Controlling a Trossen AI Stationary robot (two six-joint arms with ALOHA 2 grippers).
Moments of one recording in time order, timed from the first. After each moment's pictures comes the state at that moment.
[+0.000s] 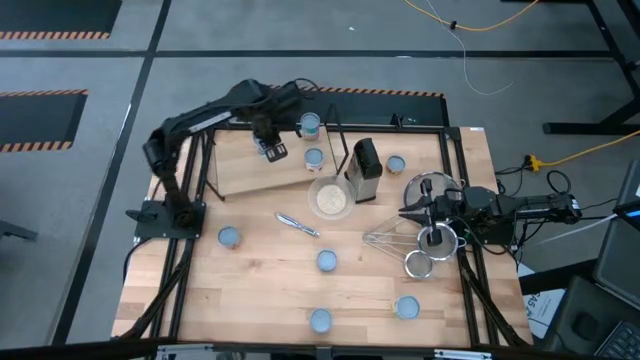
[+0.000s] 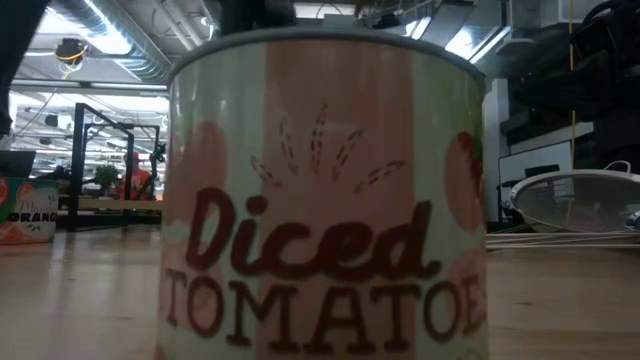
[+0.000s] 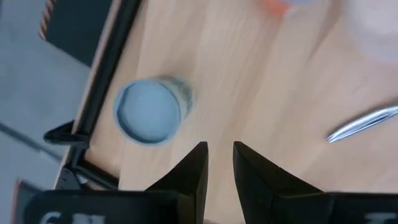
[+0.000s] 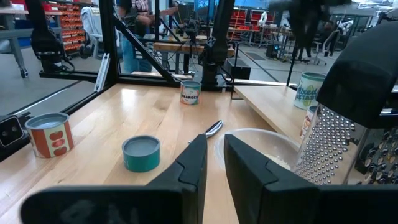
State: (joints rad) left arm 0.53 1.76 1.82 -1.47 -0.14 0.04; right arm 0.08 0.07 0.01 0.03 0.02 -0.06
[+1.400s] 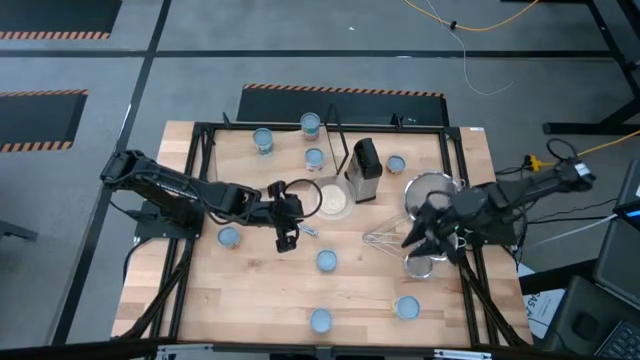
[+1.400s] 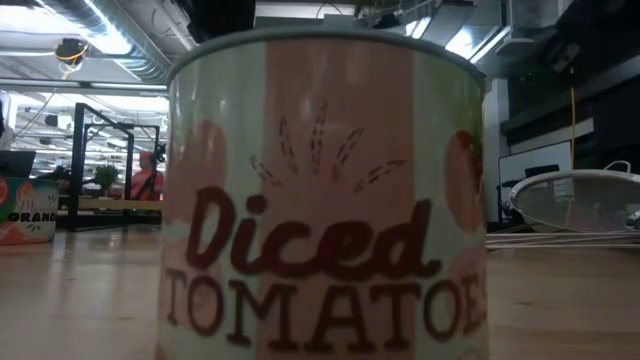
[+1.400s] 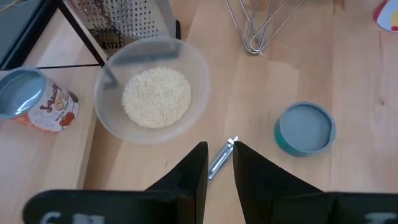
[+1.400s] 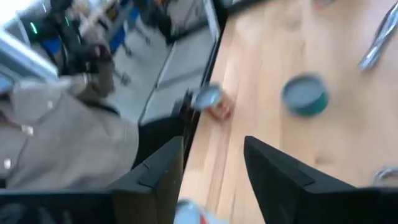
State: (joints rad) left arm -0.22 1.43 1.11 -0.52 -0.36 -0.31; right arm 0.34 0.64 0.49 -0.22 -0.24 0.58
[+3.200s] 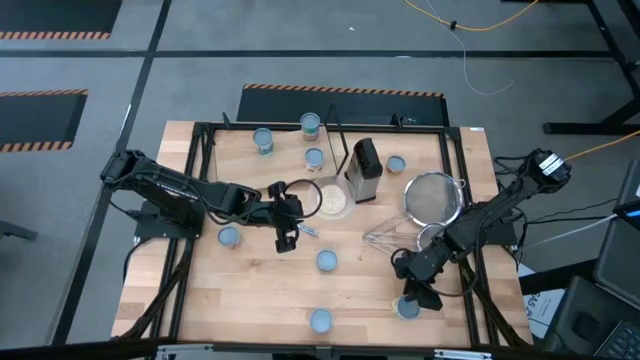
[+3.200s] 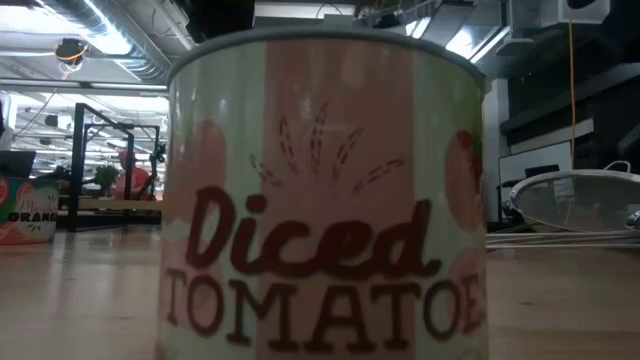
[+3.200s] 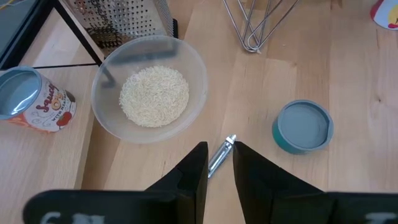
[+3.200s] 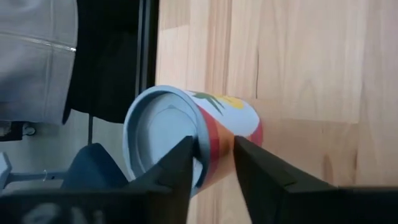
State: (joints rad) left arm -0.22 1.43 1.11 -0.52 -0.35 -0.30; right arm 0.65 1.29 0.57 -0.17 -0.26 0.78
